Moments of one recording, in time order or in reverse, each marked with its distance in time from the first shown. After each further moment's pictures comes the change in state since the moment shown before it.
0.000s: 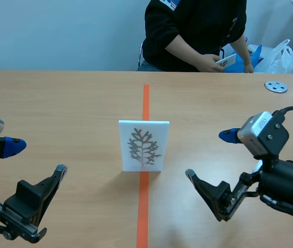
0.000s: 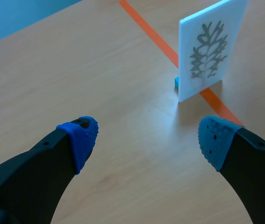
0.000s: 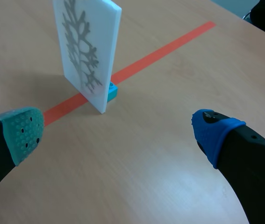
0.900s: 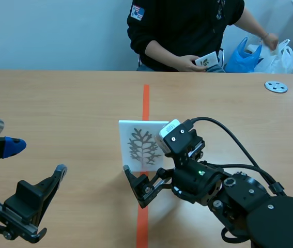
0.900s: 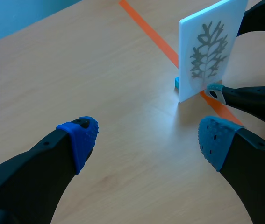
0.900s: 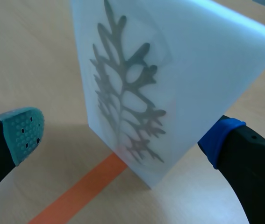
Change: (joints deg) left arm 0.0 0.0 0.0 0.0 0.0 0.0 0.0; right arm 17.3 -19.3 -13.3 -23.1 -6.9 -9.6 2.1
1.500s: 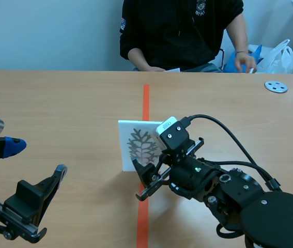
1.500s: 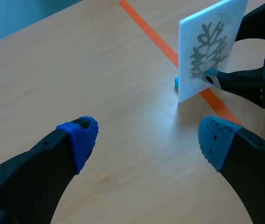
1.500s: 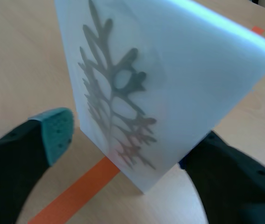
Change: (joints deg) left arm 0.0 0.0 0.0 0.0 0.0 0.0 0.0; right arm 0.9 -1.2 0.0 -0.6 -0.6 -1.1 -1.3
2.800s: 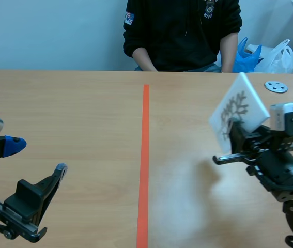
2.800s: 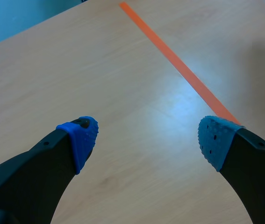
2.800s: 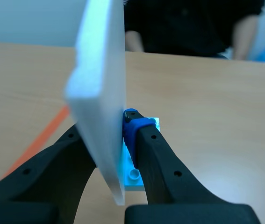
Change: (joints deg) left arm 0.0 0.0 0.0 0.0 0.0 0.0 -0.5; right arm -13.4 6.1 24.2 11.7 17.8 -2.3 7.7
